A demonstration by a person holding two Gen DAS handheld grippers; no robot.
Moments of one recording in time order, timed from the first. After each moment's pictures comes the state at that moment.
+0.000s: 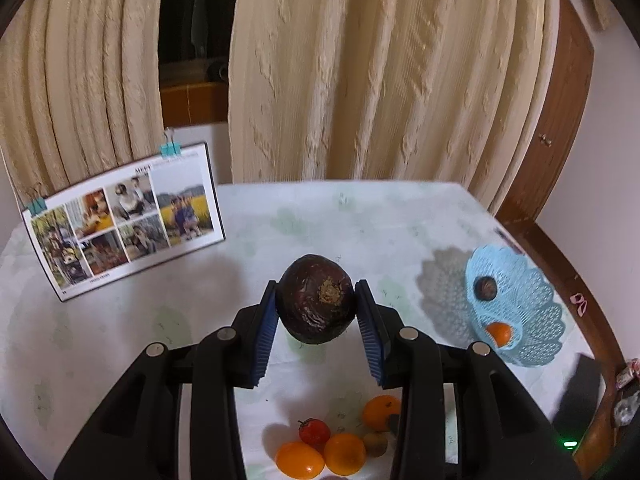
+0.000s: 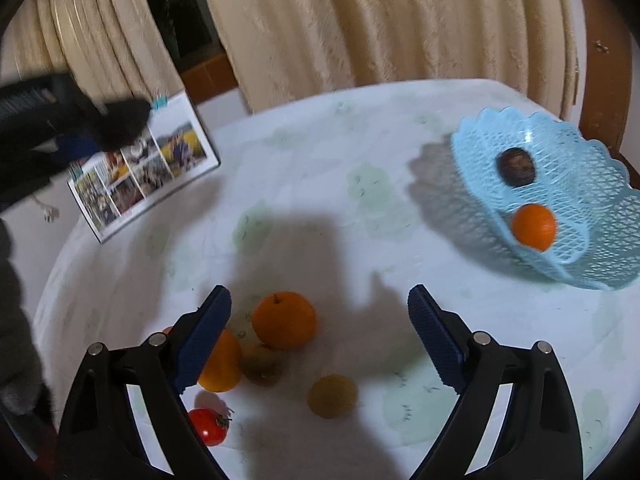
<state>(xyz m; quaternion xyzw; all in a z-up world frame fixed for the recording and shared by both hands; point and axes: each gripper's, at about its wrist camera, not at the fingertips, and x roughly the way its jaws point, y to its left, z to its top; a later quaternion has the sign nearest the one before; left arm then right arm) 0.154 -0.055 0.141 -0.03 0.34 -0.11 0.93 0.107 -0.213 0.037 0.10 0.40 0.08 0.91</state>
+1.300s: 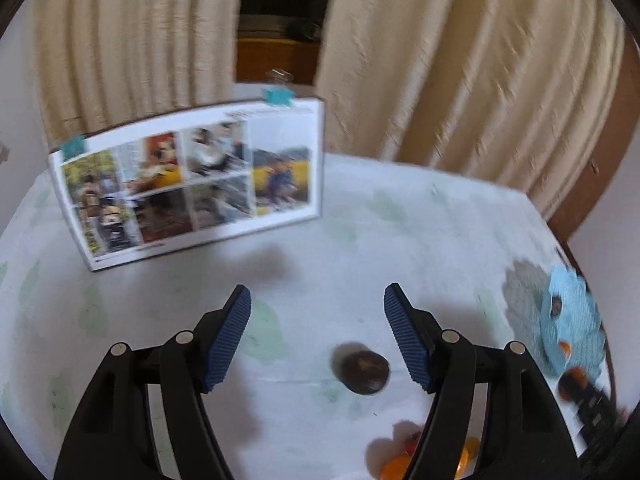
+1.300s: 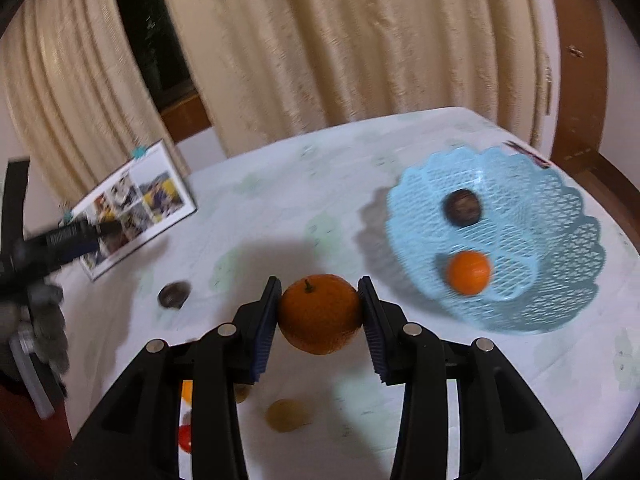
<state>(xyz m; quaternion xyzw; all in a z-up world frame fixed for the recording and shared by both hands) 0.204 0.029 0.096 -0.06 0.40 -0.04 0.91 0.103 -0.268 0.072 0.13 0.35 0.03 0.93</state>
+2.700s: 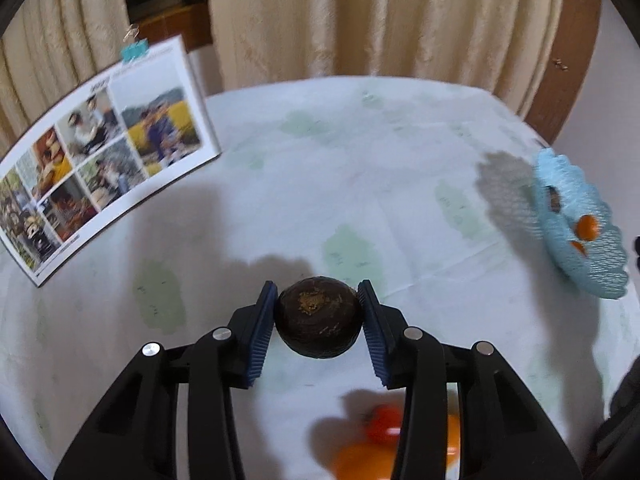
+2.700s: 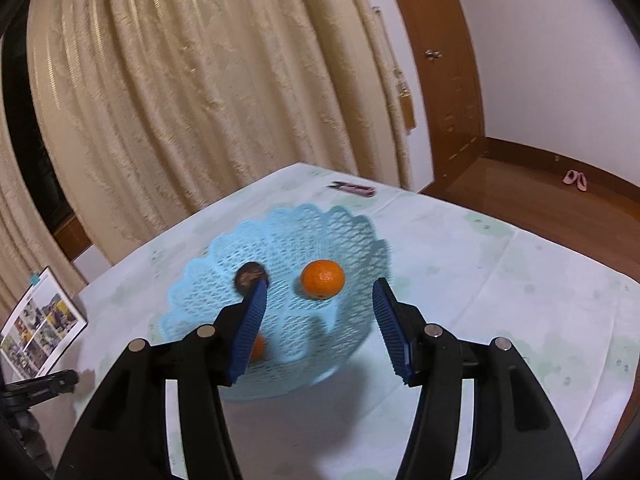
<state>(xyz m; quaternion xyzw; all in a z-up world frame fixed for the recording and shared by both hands) 0.199 -0.054 0.048 0.04 0.46 -0.12 0.88 0.056 -0.408 0.059 0.21 0.23 -0.19 0.93</state>
